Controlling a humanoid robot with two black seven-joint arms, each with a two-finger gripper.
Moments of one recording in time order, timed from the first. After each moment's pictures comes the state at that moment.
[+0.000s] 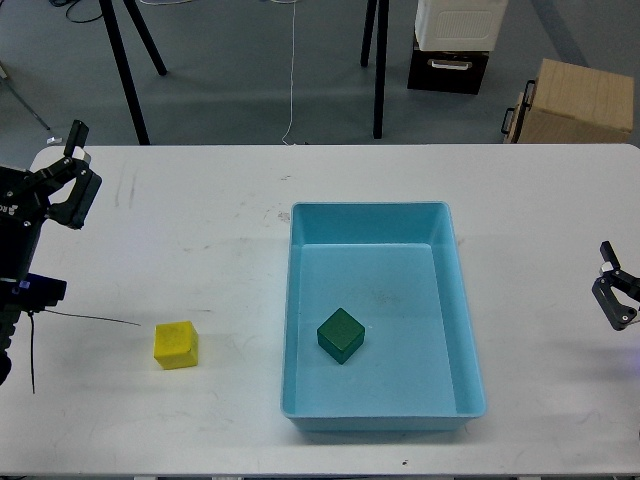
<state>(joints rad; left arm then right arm) -0.01 0.36 -1.49 -1.61 -0.43 -0.49 0.14 -0.32 -0.38 1.48 1.52 0.34 0.49 0.06</state>
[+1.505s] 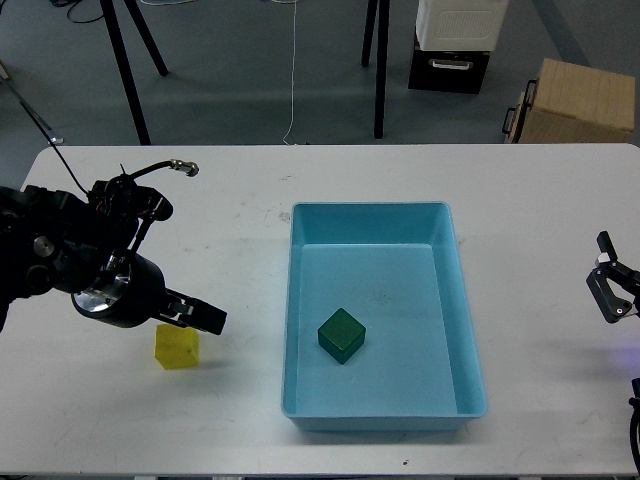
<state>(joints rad) -1.74 0.59 0.80 -1.68 0.65 -0.34 0.21 -0.32 -0.32 1.50 1.57 0.33 0.49 0.07</state>
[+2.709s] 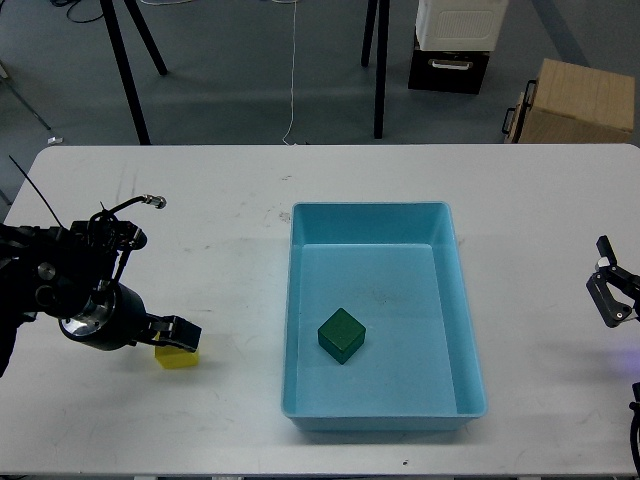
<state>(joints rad) -1.52 0.58 0.72 -1.51 0.63 -0.36 0.26 -0.34 -0.32 1.50 1.56 0.33 0.49 0.06</state>
